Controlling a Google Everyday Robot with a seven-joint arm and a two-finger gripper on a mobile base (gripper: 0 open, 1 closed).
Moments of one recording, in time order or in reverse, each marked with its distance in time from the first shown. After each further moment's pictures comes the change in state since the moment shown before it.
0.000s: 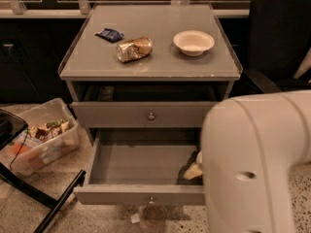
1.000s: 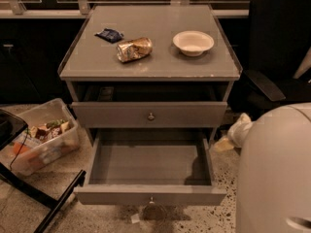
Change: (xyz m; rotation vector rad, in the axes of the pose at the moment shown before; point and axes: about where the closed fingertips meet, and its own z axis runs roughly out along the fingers) arm 0.009 -0.146 -0.108 0.248 0.009 0.084
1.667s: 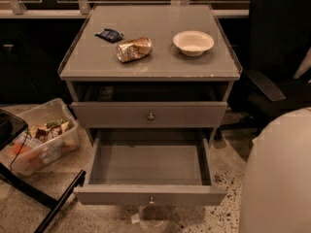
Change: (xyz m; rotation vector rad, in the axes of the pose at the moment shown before) arm 0.089 -0.113 -0.101 0.241 0.129 0.254
